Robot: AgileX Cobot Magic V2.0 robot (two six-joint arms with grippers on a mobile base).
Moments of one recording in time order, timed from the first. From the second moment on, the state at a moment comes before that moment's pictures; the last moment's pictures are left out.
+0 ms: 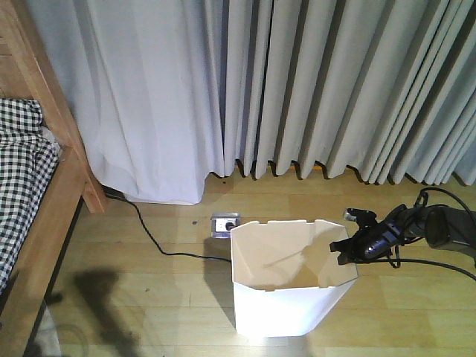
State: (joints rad) left arm 0.14 -0.01 0.03 0.04 0.35 -0.10; right arm -0.20 3.22 -2.06 0.65 0.60 -0.82
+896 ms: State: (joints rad) left arm 0.14 -0.01 0.03 0.04 0.35 -0.10; right arm -0.21 3.22 -2.07 0.63 0.65 -0.80
